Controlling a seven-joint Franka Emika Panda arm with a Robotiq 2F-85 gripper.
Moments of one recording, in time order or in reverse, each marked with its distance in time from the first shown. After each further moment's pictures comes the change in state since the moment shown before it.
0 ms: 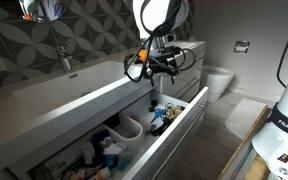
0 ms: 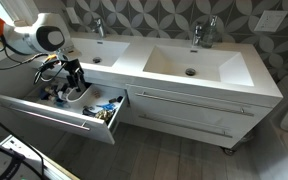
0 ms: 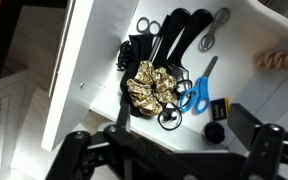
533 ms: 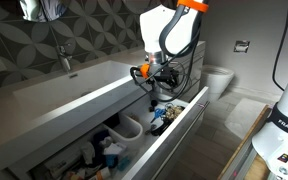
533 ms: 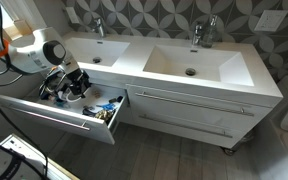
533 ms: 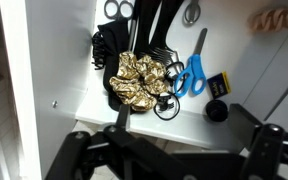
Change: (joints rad) arm 0.014 0.069 -0.048 -0.102 -0.307 0.296 0.446
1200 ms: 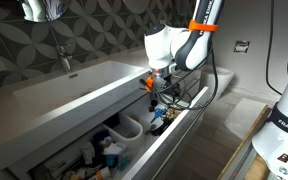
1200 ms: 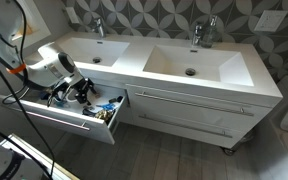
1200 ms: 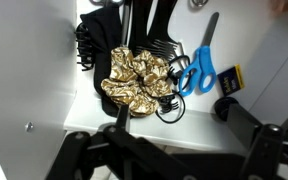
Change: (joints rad) arm 0.015 0.161 -0.086 0.027 -0.438 0.134 0.406
